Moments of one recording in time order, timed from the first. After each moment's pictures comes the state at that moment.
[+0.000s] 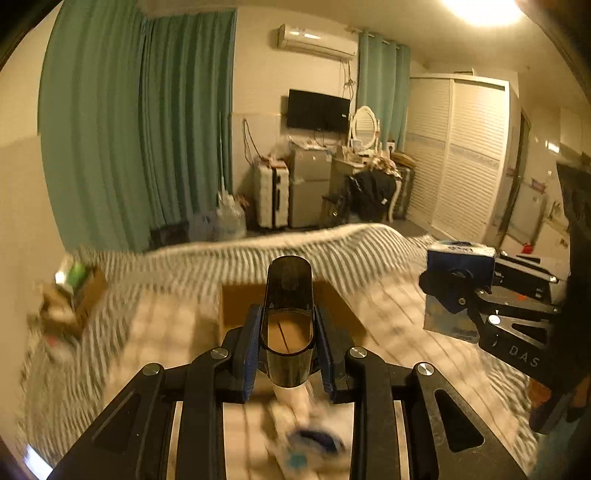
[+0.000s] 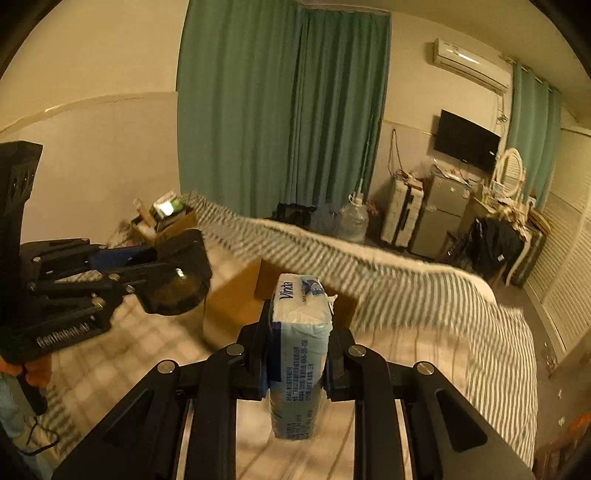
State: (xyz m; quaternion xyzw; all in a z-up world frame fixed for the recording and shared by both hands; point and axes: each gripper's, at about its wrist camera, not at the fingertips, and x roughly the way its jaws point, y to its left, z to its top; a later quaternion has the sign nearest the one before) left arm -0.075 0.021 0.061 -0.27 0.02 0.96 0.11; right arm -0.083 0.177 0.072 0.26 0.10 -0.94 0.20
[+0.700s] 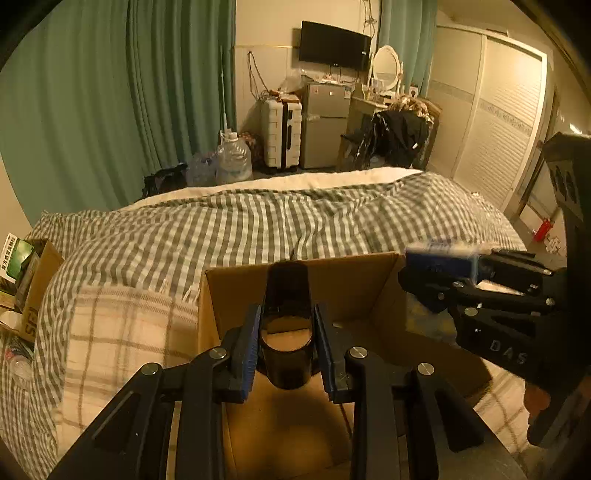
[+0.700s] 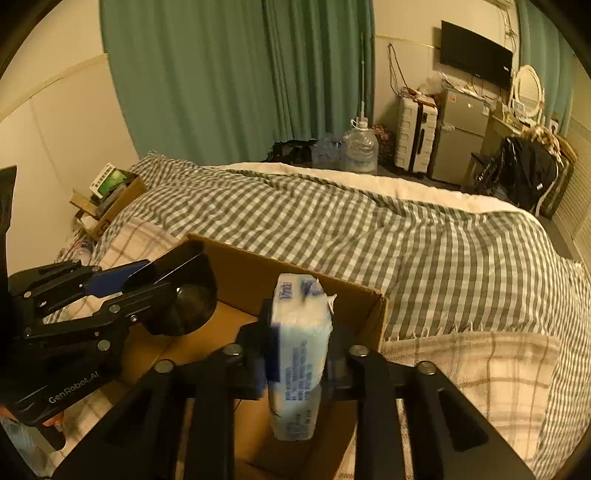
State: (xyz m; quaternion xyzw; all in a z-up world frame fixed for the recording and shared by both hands) left arm -0.271 0.021 -0.065 -0.40 0.02 0.91 0.10; right arm -0.304 0.162 -0.066 0.40 0.04 -0.89 0.19
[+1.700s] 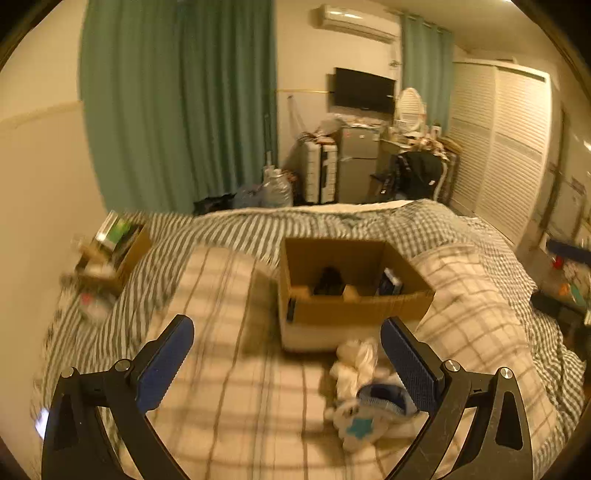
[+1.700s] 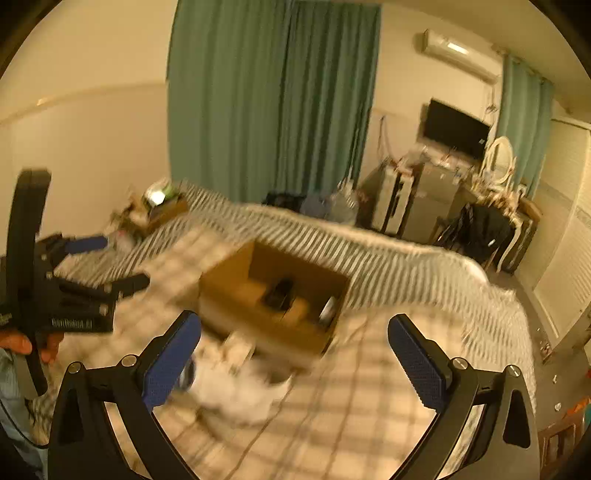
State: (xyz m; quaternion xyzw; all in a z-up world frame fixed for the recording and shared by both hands) left arm -0.053 -0.027 -0.006 -0.32 0.01 0.95 0.01; right arm -0.047 0.175 0.033 0.30 0.11 -0.93 0.17
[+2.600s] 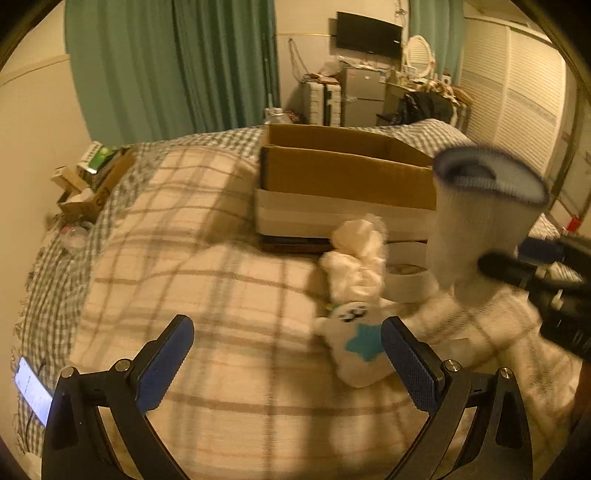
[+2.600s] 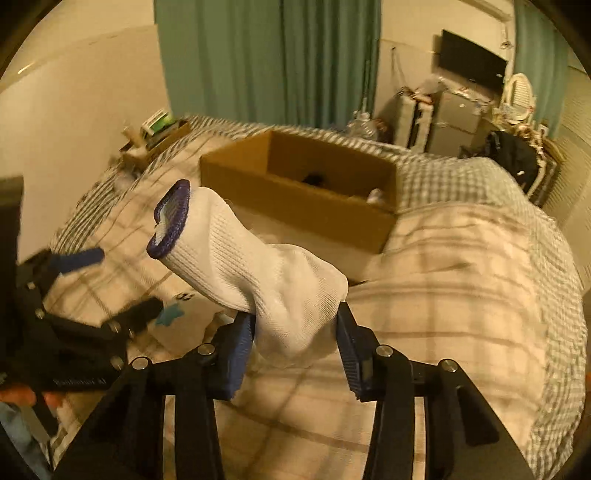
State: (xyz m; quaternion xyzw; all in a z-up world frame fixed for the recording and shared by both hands) left arm -0.048 0.008 -0.115 -0.42 0.03 0.91 0.01; right arm -0.065 0.178 -0.082 0.40 0.08 -0.90 0.17
